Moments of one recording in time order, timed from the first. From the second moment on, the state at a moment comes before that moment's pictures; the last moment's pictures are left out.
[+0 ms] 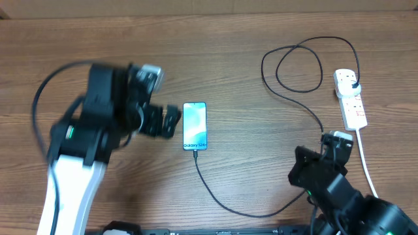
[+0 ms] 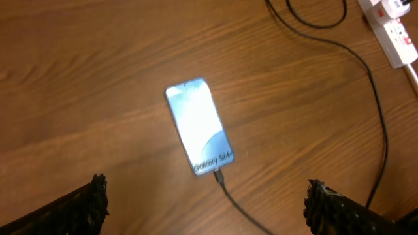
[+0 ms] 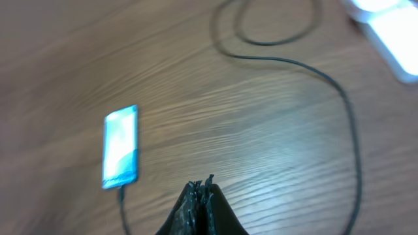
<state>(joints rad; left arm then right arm) -0.20 1.20 1.35 -1.09 0.27 -0.01 0.82 0.67 0.92 -1.11 0.52 0.97</state>
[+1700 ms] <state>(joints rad) -0.11 0.44 1.16 -1.34 -0.10 -0.24 -0.45 2.00 1.59 -0.92 -0.06 0.58</state>
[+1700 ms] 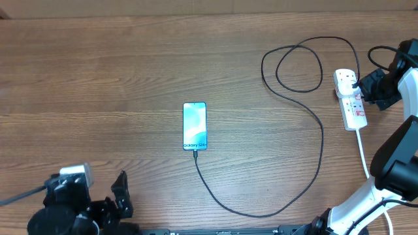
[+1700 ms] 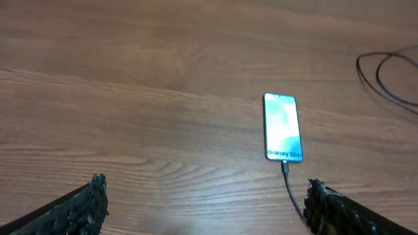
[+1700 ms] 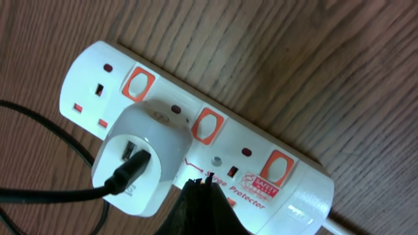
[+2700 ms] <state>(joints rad) -0.11 0.21 1.16 -1.44 -0.10 -0.24 -0.45 2.07 1.59 -0.85 -0.05 0.58</state>
